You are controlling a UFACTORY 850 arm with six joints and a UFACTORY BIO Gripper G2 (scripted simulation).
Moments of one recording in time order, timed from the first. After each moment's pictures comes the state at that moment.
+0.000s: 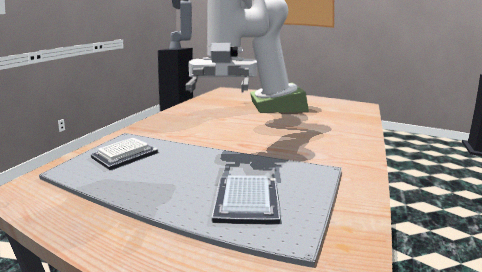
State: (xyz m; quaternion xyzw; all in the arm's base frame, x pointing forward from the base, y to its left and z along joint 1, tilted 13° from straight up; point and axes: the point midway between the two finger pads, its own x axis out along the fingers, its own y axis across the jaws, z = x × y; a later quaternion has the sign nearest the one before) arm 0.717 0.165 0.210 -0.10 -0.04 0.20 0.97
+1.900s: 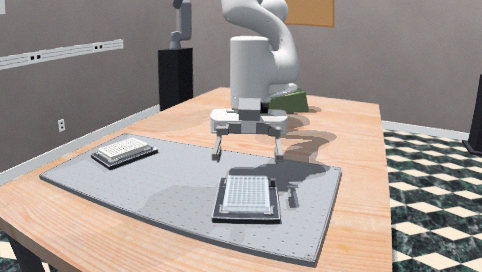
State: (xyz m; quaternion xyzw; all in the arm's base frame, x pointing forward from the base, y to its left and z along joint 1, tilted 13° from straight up) arm 0.804 0.250 0.097 -0.10 -0.04 0.20 0.97
